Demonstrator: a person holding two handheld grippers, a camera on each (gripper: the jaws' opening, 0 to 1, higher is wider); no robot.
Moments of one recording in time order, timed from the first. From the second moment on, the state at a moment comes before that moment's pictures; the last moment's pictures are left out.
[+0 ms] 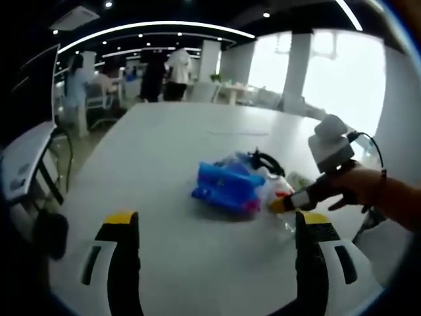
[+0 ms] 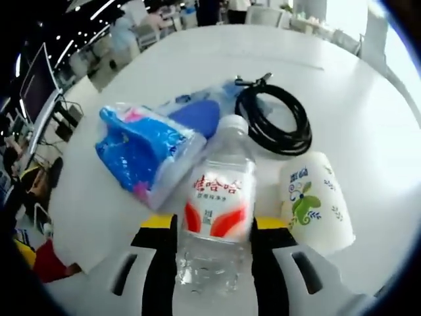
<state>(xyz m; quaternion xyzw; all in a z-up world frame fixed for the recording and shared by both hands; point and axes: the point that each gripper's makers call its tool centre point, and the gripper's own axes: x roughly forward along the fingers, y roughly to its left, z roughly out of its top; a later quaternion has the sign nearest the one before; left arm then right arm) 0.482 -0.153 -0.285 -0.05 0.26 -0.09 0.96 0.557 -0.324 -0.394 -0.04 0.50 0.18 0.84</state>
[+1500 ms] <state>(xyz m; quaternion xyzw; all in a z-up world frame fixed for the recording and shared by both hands) 0.490 -0.170 -0.247 -0.10 0.17 -0.13 0.97 0.558 -0.306 -0.309 -0.02 0.31 0.30 0.90</state>
